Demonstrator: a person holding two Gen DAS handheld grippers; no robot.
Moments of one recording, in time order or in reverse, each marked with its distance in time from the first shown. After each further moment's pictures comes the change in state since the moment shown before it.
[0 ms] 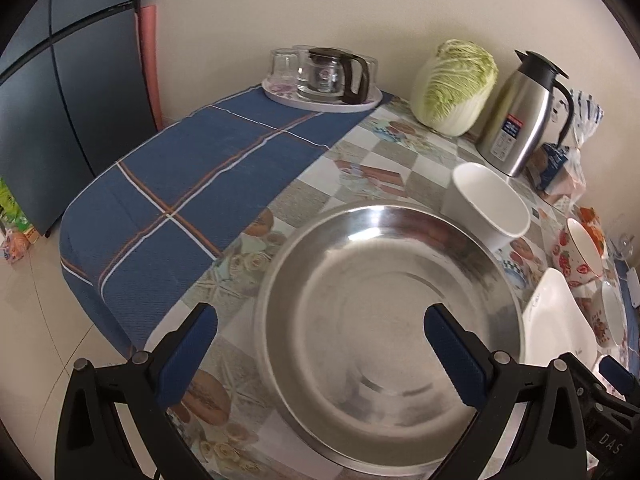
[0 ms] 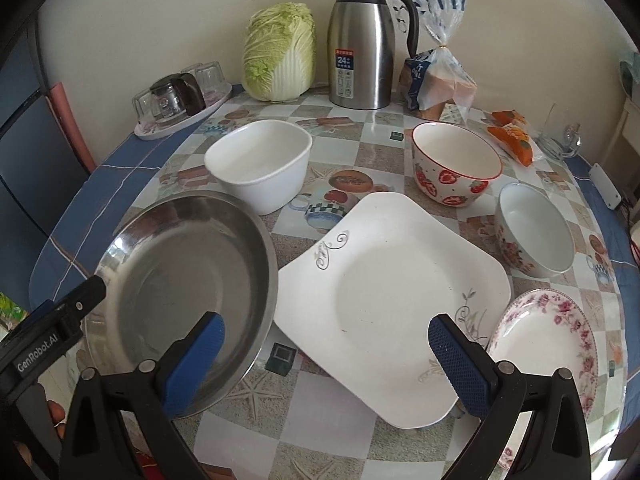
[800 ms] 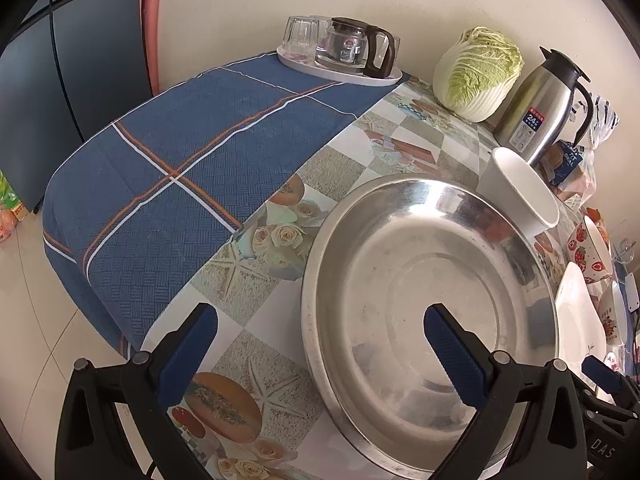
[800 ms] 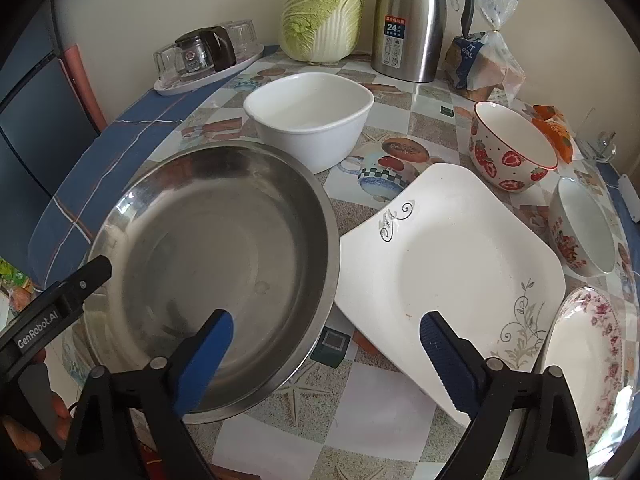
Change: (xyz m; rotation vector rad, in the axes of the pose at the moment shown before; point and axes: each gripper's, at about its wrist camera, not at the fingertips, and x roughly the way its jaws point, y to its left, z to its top) left arm 0.034 0.036 -0.011 -0.028 0.103 -0.052; right arm 0.032 0.038 -0.008 -0.079 0.098 0.039
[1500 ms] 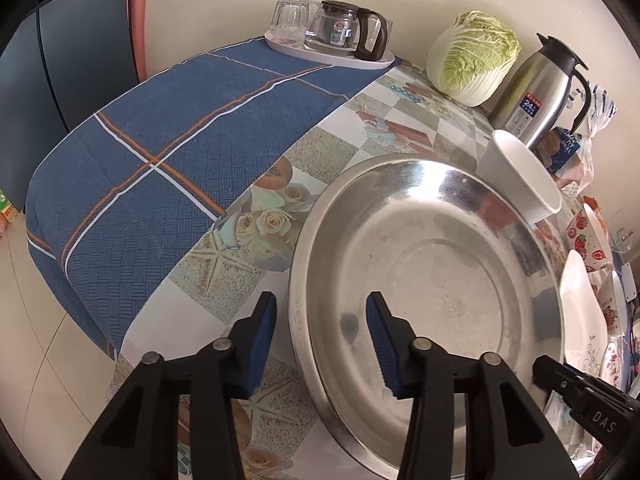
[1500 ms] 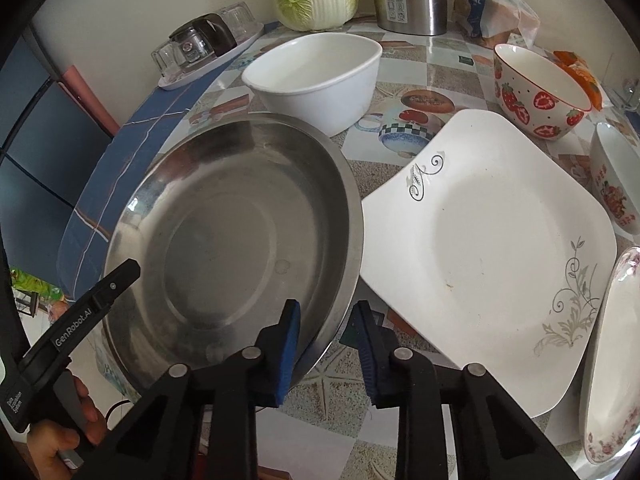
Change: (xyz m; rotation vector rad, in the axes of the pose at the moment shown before) left arm 0.019 -0.001 -0.001 0.014 0.051 -0.022; right arm 0.024 -0.010 -0.006 0.108 0.105 0.151
